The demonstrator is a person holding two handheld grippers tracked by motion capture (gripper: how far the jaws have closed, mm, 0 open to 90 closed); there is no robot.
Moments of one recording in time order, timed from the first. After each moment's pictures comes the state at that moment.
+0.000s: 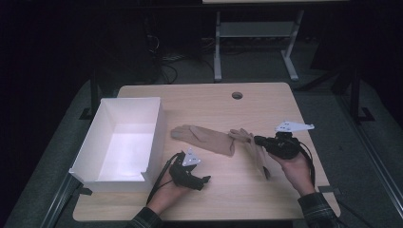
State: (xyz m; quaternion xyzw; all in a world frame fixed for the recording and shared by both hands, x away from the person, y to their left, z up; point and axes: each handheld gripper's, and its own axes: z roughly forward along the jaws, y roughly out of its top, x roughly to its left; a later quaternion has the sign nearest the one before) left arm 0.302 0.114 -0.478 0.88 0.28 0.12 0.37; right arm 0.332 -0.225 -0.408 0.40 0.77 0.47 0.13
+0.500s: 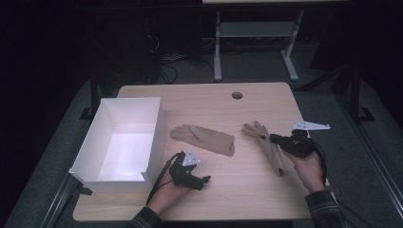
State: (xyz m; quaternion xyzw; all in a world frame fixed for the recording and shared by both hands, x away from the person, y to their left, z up) left arm 0.302 0.114 -0.478 0.88 0.28 0.12 0.37; right arm 0.344 -0.274 -0.426 0.46 0.74 0.46 0.14
